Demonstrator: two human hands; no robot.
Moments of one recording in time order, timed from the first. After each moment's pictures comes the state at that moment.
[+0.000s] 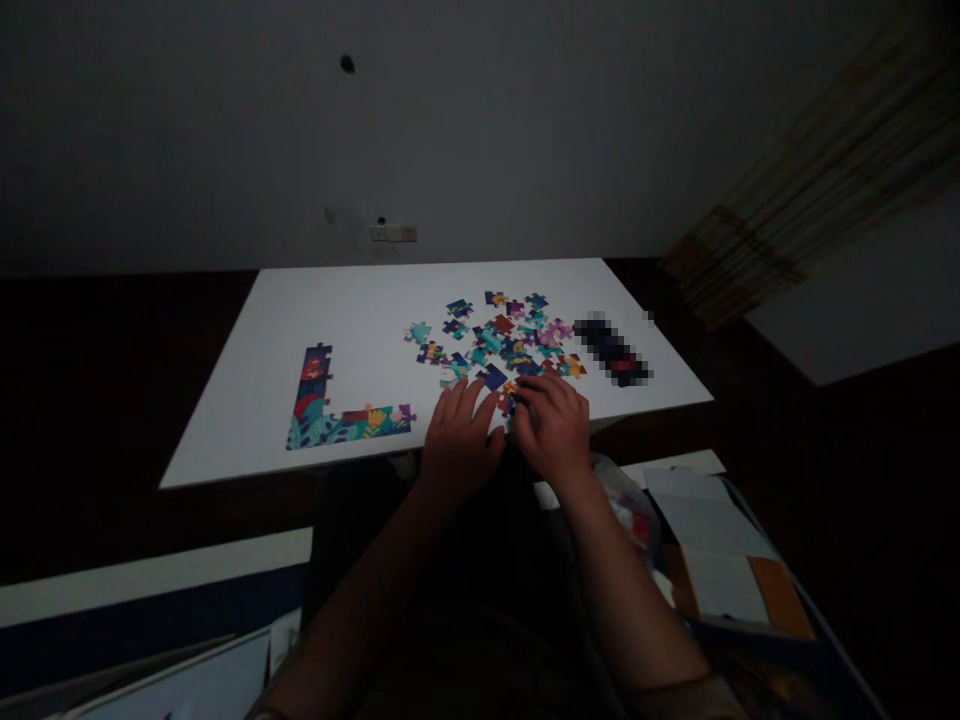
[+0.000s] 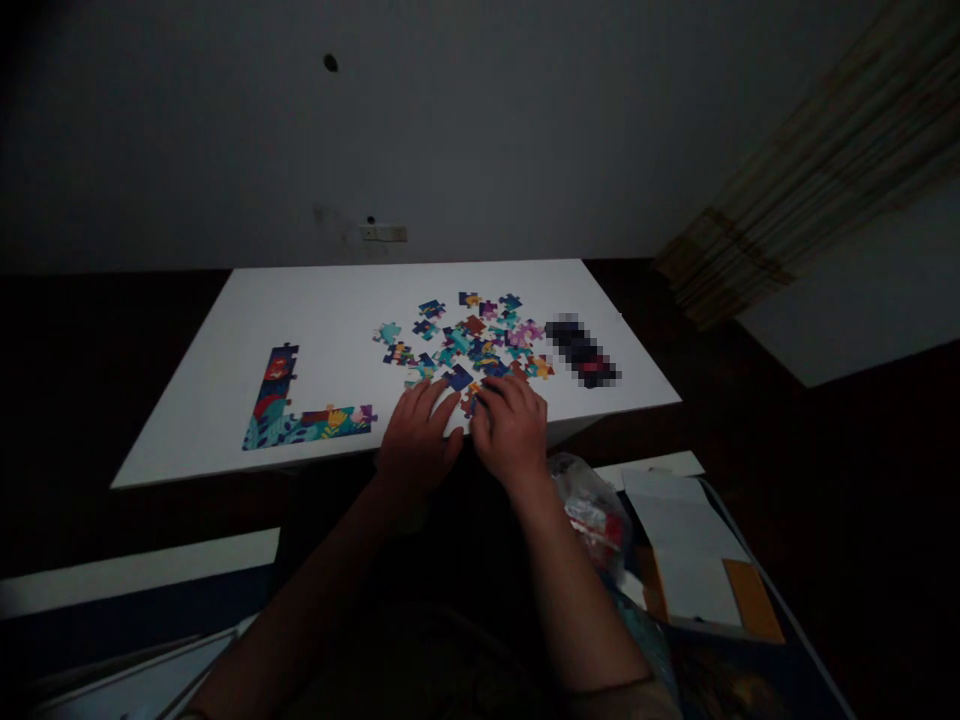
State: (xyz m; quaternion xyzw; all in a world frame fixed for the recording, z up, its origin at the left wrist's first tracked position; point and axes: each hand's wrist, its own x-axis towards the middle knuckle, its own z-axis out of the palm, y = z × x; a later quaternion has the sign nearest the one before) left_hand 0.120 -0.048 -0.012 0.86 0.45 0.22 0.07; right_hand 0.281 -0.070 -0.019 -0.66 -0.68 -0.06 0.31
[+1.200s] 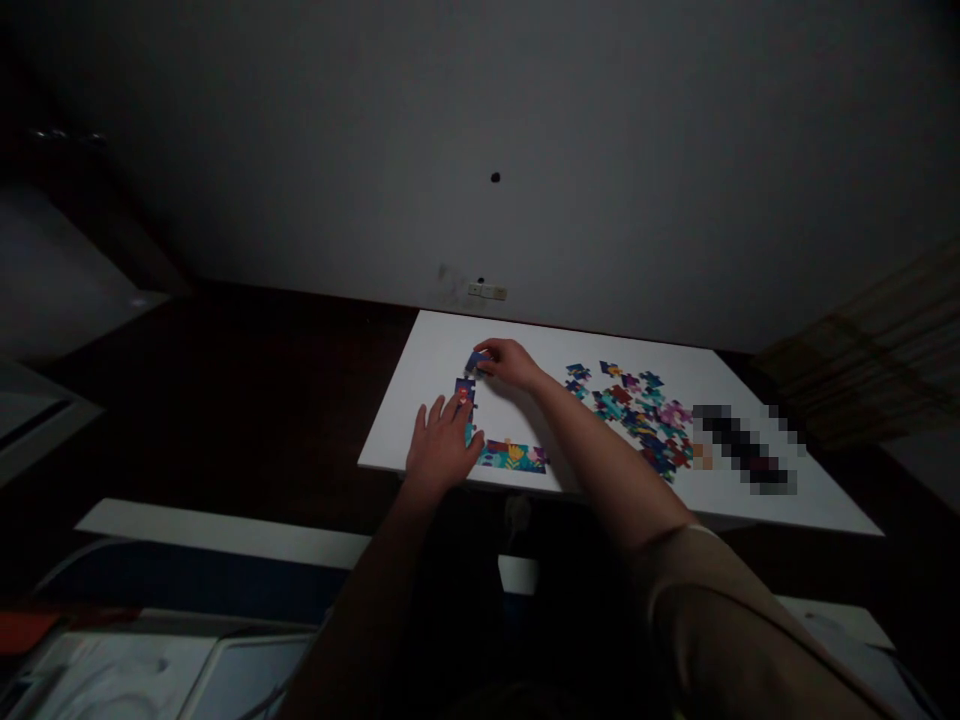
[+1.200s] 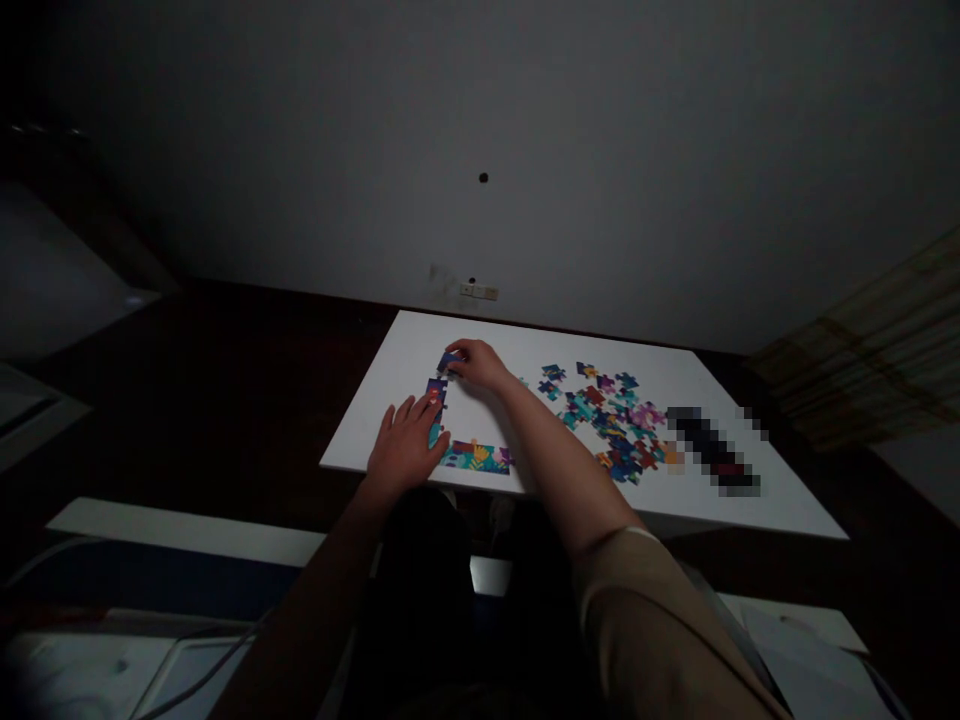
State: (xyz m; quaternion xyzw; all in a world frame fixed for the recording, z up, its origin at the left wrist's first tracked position) left_hand -0.106 -0.004 -0.007 0.77 0.60 0.22 0.00; right_hand 0.052 0.167 0.015 -0.47 -0.79 0.26 0.29
